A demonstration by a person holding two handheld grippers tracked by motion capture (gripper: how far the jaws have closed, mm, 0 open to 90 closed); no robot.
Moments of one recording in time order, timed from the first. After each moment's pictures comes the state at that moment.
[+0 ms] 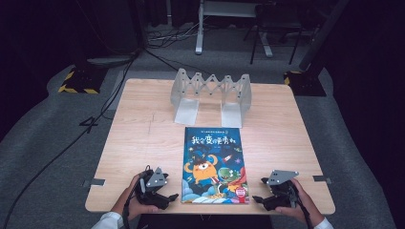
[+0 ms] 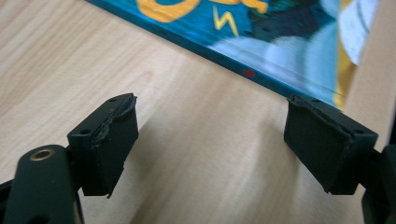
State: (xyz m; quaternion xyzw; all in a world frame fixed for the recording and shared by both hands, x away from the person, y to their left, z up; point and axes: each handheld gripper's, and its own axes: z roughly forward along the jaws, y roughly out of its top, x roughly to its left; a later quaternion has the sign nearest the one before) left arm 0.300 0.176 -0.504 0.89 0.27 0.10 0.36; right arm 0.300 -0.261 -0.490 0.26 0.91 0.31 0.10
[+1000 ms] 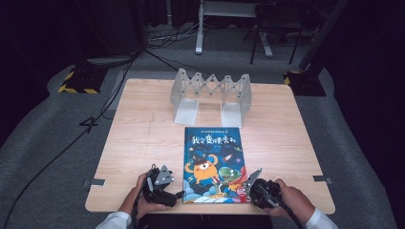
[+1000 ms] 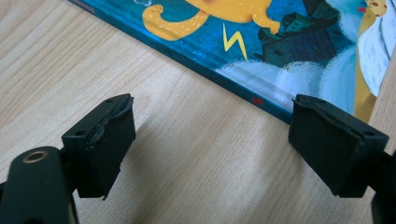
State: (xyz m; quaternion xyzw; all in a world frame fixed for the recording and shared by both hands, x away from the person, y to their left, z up) left arm 0.301 0.157 -0.505 0.88 0.29 0.11 0.36; right arm 0.298 -0.197 -0.462 0.20 0.98 0.08 0.03
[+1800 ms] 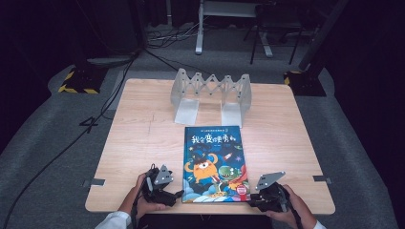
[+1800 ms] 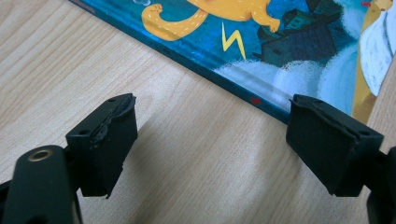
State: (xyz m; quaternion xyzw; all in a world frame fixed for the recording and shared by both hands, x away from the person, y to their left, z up) left arm 0.302 0.159 -0.505 0.88 0.29 0.11 0.36; right arm 0.290 -0.230 -0.477 0.27 0.92 0.28 0.01
